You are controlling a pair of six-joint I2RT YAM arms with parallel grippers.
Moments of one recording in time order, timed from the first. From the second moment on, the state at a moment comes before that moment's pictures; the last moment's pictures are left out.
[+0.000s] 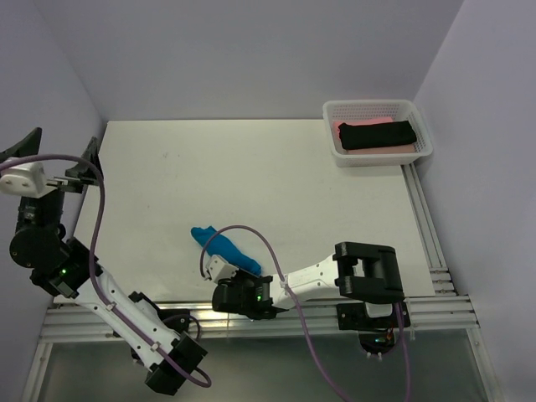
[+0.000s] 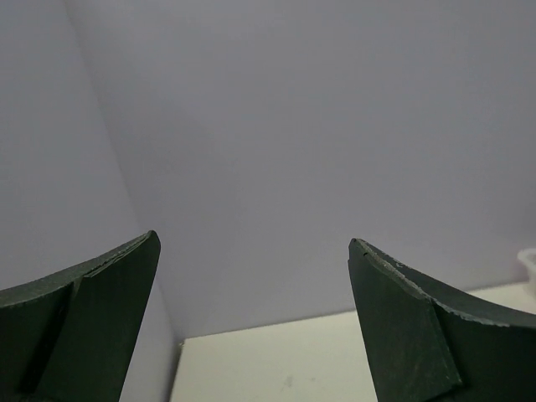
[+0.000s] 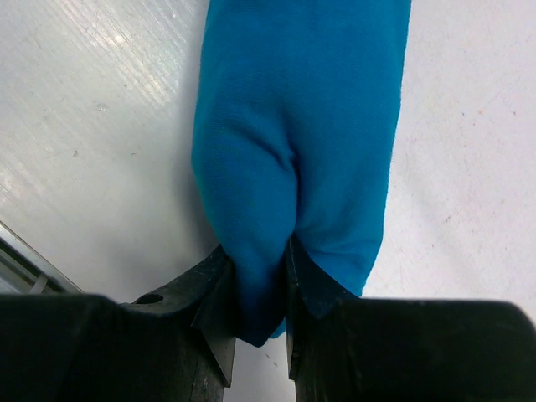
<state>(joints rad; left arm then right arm) 0.88 0.65 0.99 0.49 0.90 -0.43 1.53 1.81 0.97 -0.21 0.74 0.27</state>
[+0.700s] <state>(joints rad) 0.85 0.72 0.73 0.58 0.87 -0.43 1.53 1.74 0.90 -0.19 0.71 0.28</state>
